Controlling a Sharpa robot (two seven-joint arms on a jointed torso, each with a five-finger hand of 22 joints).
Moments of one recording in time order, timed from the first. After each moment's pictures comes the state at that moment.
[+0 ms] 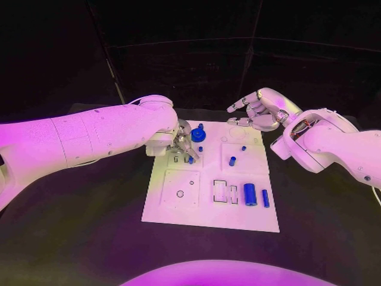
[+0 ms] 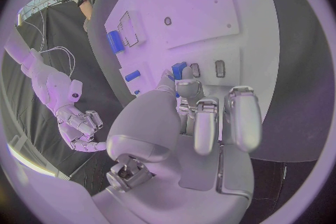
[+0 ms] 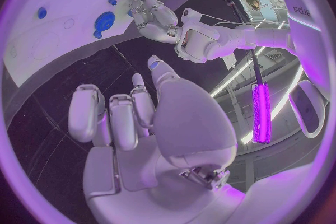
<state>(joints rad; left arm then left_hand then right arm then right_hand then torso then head) 1.37 -0.50 -0.15 1.26 -0.97 0.29 -0.62 1.32 0.15 -0.16 0.12 0.09 0.93 0.05 0.53 0.52 1.27 -0.01 1.03 0.93 1.47 -0.07 1.57 1.31 0.07 1.46 0.03 1.38 1.29 1.28 -0.84 -0.06 1.57 -1.00 -0.44 0.08 1.38 -0.04 0.08 0.08 0.25 0.96 0.16 0.11 0.07 1.37 0.07 1.30 1.31 1.47 0.00 1.45 1.31 0.06 1.35 0.11 1.42 1.22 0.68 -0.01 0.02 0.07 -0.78</state>
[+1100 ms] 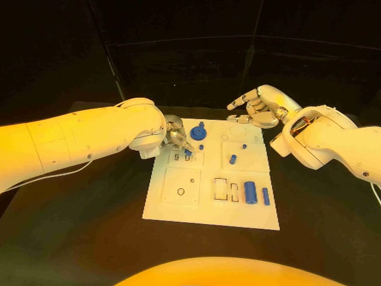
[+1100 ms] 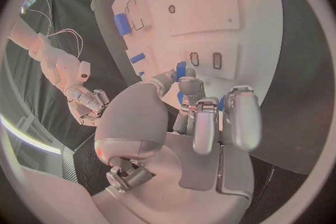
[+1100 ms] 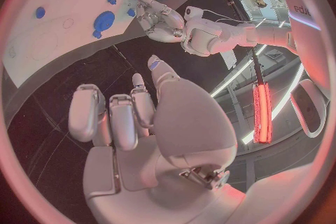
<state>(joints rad) 1.35 -0.61 -0.15 1.35 -0.91 0.08 -0.54 1.20 -0.04 0.43 0.07 0.17 0.90 0.06 0.55 0.59 1.27 -0.01 0.98 0.91 1.47 -0.08 1.57 1.31 0.07 1.46 0.03 1.38 1.30 1.28 -0.84 -0.06 1.56 -1.00 -0.43 0.07 1.38 -0.04 0.08 0.08 0.25 0.96 0.16 0.11 0.07 1.37 0.07 1.30 1.31 1.47 0.00 1.45 1.31 0.06 1.34 0.11 1.42 1.21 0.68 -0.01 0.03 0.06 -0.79</state>
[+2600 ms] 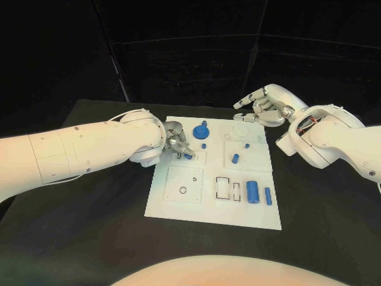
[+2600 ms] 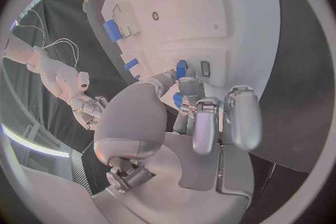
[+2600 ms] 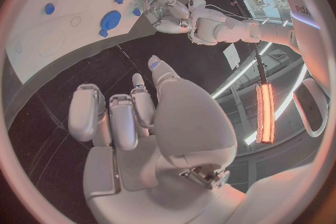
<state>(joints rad) 1.29 -0.64 -0.15 1.39 -1.04 -0.01 -0.51 1.18 -0.05 0.45 0.06 0.16 0.90 0.07 0.56 0.59 1.28 -0.01 0.99 0.91 1.47 -0.08 1.57 1.31 0.07 1.46 0.03 1.37 1.29 1.28 -0.85 -0.06 1.55 -1.00 -0.43 0.06 1.38 -0.04 0.07 0.09 0.25 0.96 0.16 0.11 0.07 1.37 0.07 1.30 1.30 1.47 0.00 1.45 1.31 0.06 1.34 0.11 1.41 1.21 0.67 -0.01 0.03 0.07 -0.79</state>
